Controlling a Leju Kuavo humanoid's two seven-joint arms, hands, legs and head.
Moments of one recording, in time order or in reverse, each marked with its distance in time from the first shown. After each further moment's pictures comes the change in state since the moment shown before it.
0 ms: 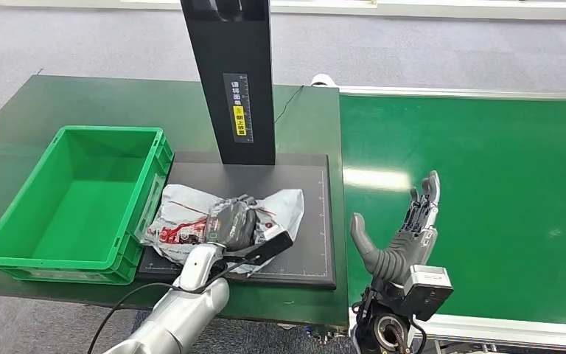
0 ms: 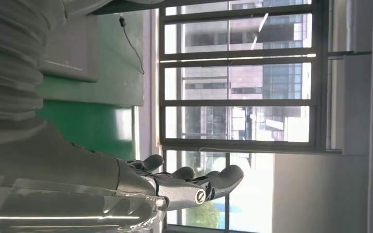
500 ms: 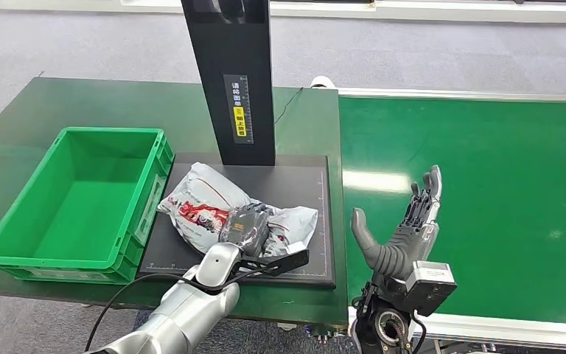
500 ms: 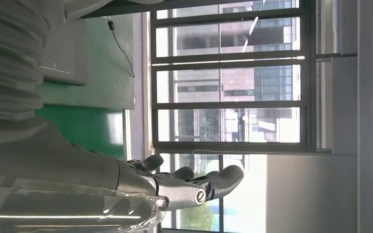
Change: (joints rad) left arm -0.066 -0.015 -0.101 0.142 -0.279 -0.248 0.200; right arm -0.024 0.000 0.002 0.000 -0.018 0.014 0.000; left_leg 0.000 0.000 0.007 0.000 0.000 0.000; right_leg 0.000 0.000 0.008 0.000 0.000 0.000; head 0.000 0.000
